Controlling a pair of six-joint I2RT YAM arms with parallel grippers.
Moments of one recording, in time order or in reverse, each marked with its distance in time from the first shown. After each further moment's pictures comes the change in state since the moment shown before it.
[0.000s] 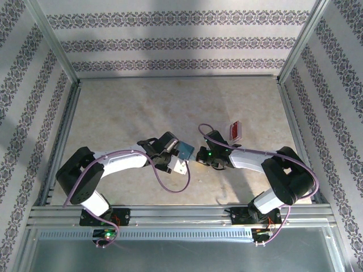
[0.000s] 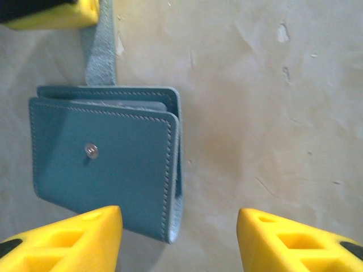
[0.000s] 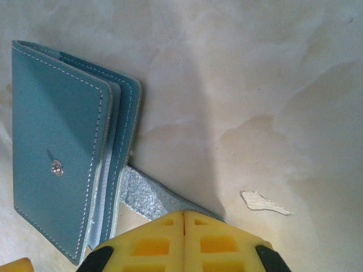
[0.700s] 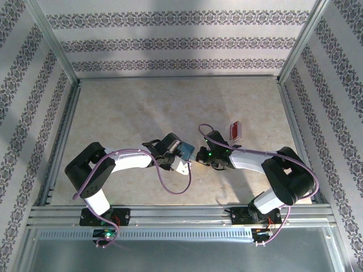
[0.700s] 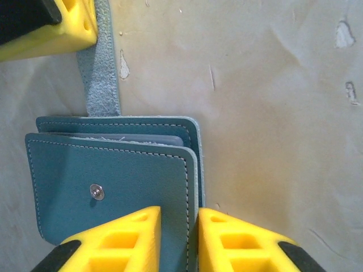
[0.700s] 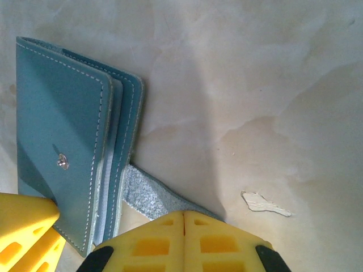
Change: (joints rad) left arm 0.002 0.092 -0.021 0.159 0.003 0.071; right arm 0.000 -0.002 -0.007 0.014 -0.001 0.000
